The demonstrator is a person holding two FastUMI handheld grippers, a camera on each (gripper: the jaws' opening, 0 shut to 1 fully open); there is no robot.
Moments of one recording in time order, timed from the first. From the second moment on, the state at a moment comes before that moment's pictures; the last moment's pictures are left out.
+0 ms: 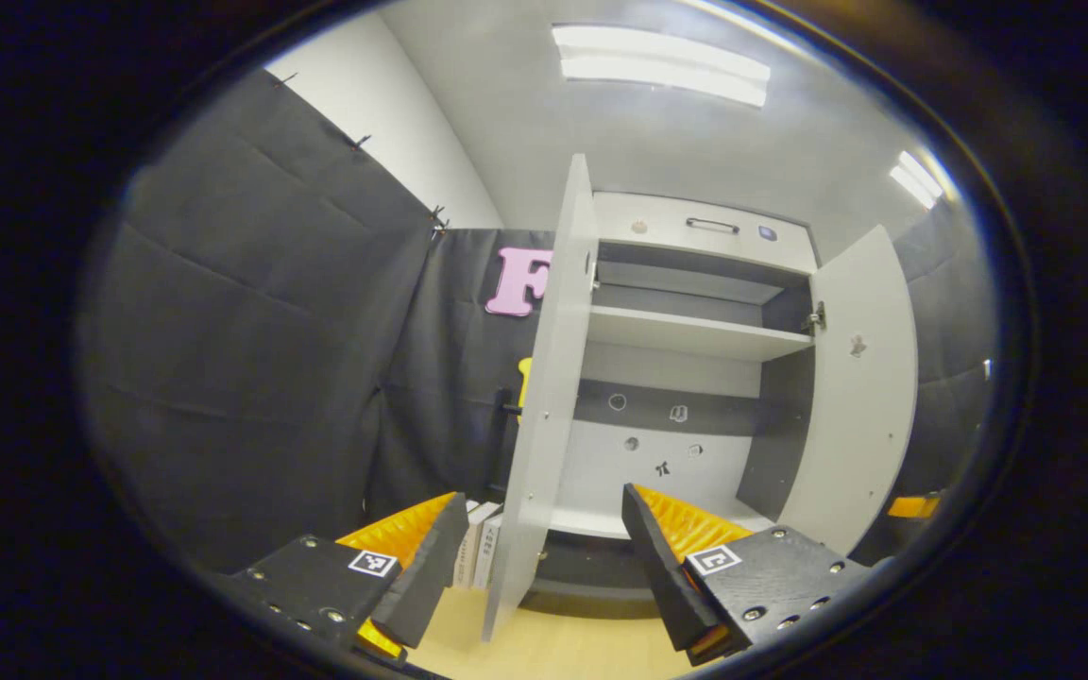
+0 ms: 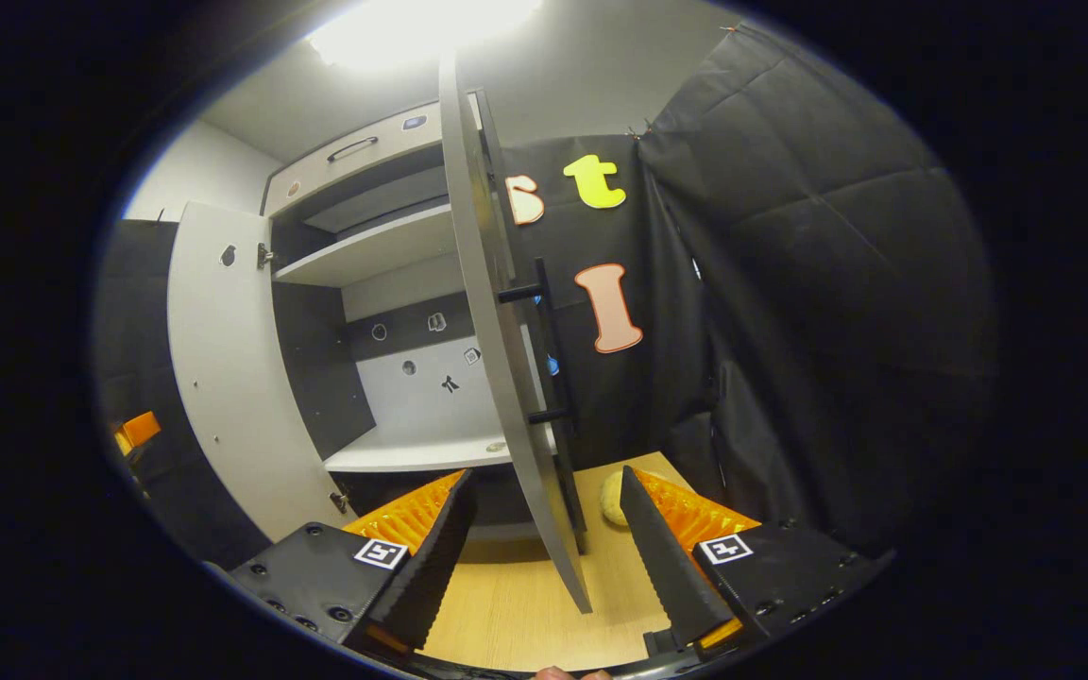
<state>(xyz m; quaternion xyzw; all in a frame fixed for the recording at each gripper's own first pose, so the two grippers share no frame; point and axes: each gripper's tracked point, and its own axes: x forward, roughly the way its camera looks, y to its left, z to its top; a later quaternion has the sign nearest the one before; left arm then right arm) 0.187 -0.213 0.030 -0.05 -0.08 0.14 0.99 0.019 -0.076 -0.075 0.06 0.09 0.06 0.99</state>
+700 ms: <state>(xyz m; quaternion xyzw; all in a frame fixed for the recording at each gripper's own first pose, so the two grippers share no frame) 0.189 -0.260 -0.007 0.01 -0.03 0.09 1.00 0.000 -0.034 -0.068 0.01 0.04 0.08 1.00</state>
